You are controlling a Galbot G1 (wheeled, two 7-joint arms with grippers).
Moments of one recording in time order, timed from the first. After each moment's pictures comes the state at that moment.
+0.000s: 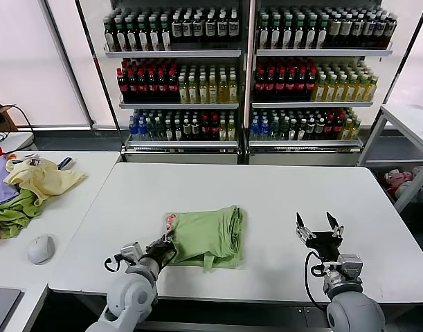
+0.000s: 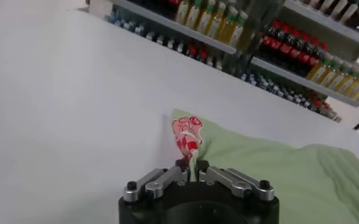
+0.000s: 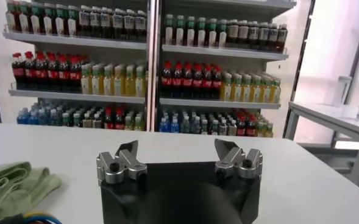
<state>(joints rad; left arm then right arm) 1.15 -1.28 -0.31 -1.85 -0.89 0.50 -0.41 -1.35 1.27 0.57 2.05 0.25 -0.31 0.10</state>
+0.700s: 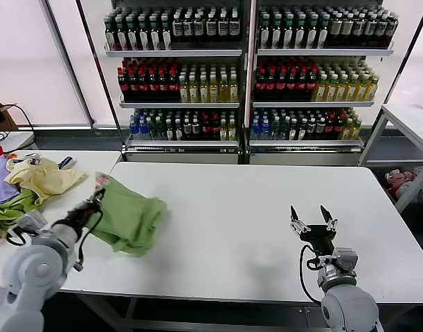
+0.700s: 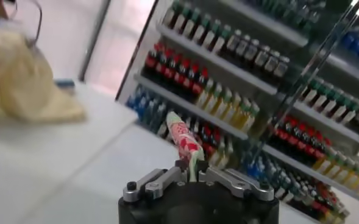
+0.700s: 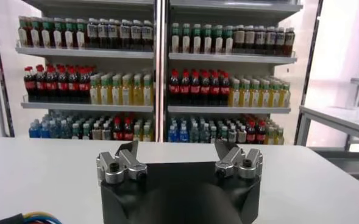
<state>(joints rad) 1.12 -1.02 -0.70 -2.04 -1.16 0.55 -0.39 -1.31 1.28 0.55 2.05 0.26 -0.31 0.10</state>
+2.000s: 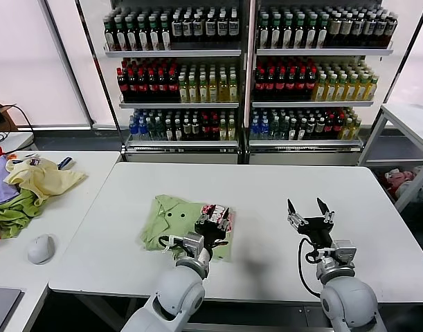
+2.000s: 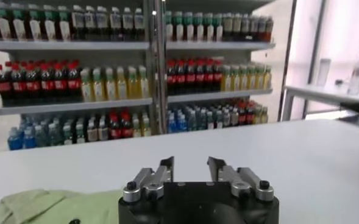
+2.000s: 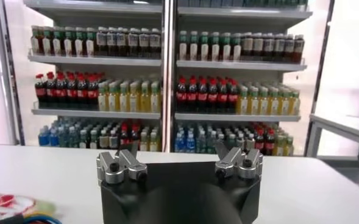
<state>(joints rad) 1.02 -1.38 0.02 -1.89 -0.27 0.45 -0.29 -1.25 1.25 0.49 2.03 0.30 -0.32 0.11</state>
